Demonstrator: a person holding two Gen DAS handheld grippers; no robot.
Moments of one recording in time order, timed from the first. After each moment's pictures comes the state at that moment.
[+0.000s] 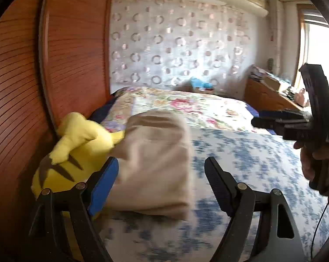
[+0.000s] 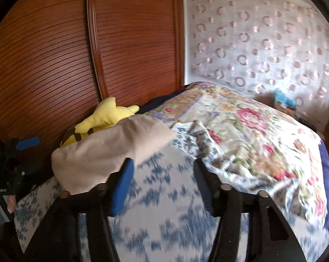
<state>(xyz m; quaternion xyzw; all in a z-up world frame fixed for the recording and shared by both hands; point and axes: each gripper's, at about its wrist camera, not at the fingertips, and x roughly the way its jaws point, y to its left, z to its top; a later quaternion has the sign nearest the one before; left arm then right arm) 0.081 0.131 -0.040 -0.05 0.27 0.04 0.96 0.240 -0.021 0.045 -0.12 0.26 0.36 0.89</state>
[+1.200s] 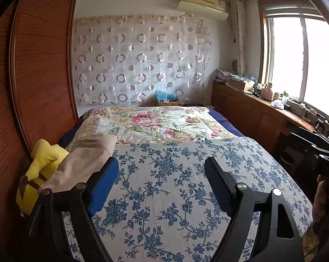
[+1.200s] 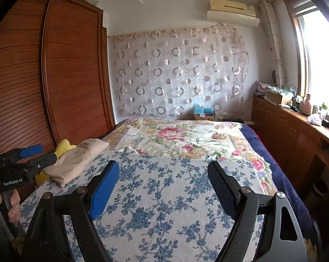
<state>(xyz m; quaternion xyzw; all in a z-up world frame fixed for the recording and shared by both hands) 0.035 -0.009 0.017 -0.01 0.22 -0.03 0.97 0.005 -0.162 0.066 -0.01 0.15 0.14 0.98</state>
